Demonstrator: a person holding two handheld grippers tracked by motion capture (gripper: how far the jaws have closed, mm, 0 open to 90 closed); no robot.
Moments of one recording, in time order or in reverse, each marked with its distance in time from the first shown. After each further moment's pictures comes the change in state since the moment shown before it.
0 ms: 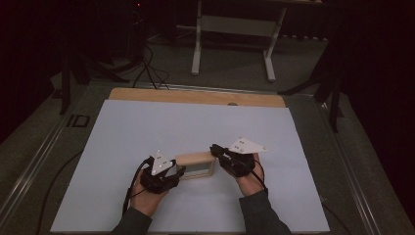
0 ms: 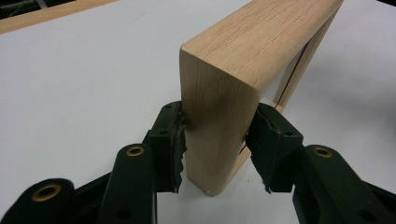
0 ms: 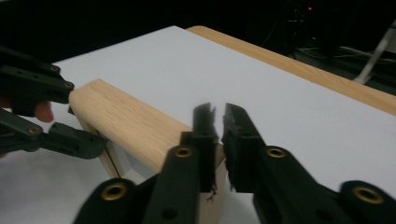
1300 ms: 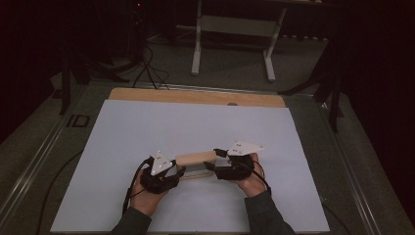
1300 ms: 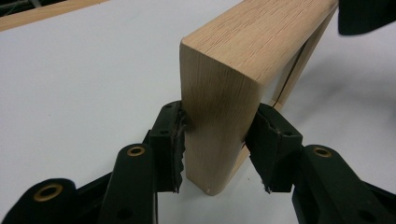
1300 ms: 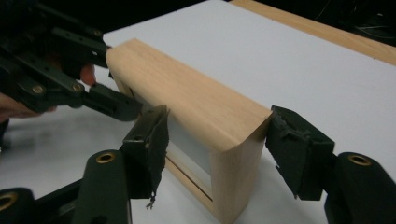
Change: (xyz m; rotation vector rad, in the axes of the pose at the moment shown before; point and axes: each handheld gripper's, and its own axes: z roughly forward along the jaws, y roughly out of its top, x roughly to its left) left arm 0.002 -0.002 0.001 0.001 -0.015 0.007; right arm -0.005 -0.014 0.007 0.105 0.168 -0.022
